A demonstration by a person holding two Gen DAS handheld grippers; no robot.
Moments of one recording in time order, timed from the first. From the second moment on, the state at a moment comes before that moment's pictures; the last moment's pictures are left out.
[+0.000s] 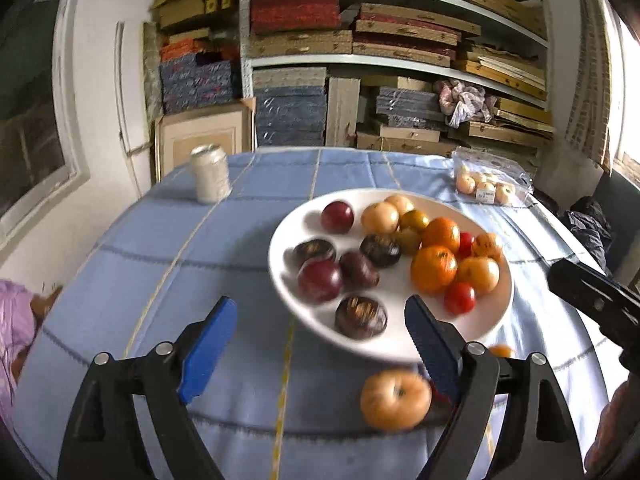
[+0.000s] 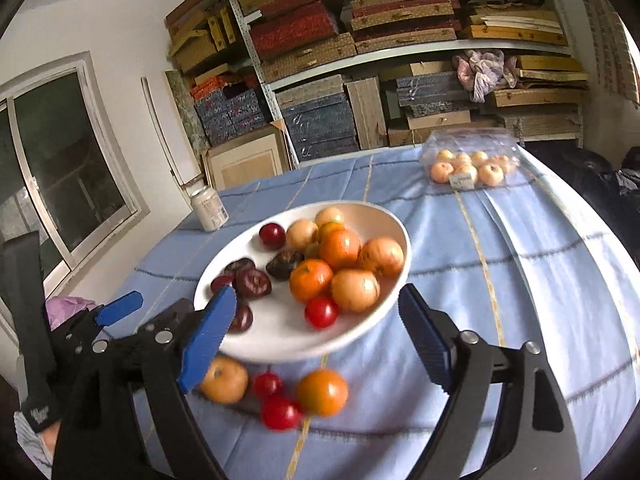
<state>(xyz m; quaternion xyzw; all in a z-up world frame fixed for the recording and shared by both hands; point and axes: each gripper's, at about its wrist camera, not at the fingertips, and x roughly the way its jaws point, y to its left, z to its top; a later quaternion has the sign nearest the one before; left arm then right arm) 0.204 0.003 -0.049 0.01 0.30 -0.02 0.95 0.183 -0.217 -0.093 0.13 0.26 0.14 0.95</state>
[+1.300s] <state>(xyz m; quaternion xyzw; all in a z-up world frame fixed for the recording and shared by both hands) 0.202 -0.018 -0.102 0.05 0.40 -0.12 0.91 0.169 -0.206 -0.141 0.05 0.36 0.10 0.93</state>
